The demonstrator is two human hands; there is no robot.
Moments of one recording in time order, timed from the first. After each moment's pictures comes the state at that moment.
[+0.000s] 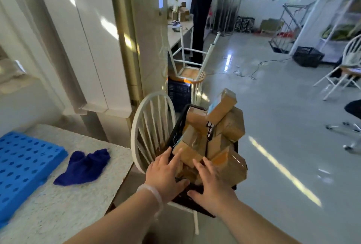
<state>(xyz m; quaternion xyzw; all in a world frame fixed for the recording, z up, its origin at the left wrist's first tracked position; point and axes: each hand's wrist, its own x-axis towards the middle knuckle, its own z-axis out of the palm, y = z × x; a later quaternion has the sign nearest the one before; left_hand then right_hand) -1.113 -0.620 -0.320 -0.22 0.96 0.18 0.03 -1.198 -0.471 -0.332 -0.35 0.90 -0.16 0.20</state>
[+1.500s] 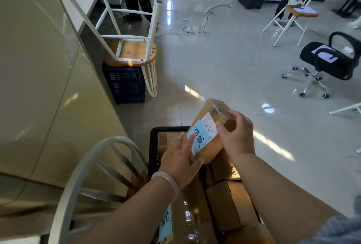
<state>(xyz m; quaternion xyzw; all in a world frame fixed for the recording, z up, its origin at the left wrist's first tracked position) -1.501 -0.768 -0.403 -0.06 0.93 0.35 0.13 -1.585 -0.618 -0.369 0.09 0.90 -0.42 -0.04</state>
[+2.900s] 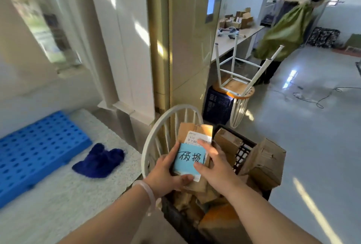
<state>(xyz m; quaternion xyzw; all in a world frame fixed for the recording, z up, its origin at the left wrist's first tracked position) -1.199 -0.679 -0.321 -0.36 0.77 0.53 -0.06 -1.358 -0.564 -0.305 -0.42 0.76 -0.39 0.32</state>
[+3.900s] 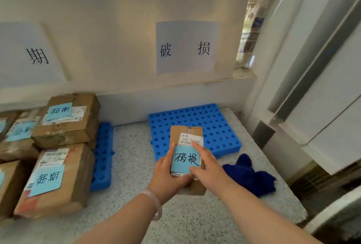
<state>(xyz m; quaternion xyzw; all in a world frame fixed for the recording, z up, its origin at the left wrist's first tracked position) -0.743 -0.828 -0.347 -0.60 0.55 0.45 -0.37 -0.906 -0.856 -0.332 -0.61 0.56 -0.27 0.48</state>
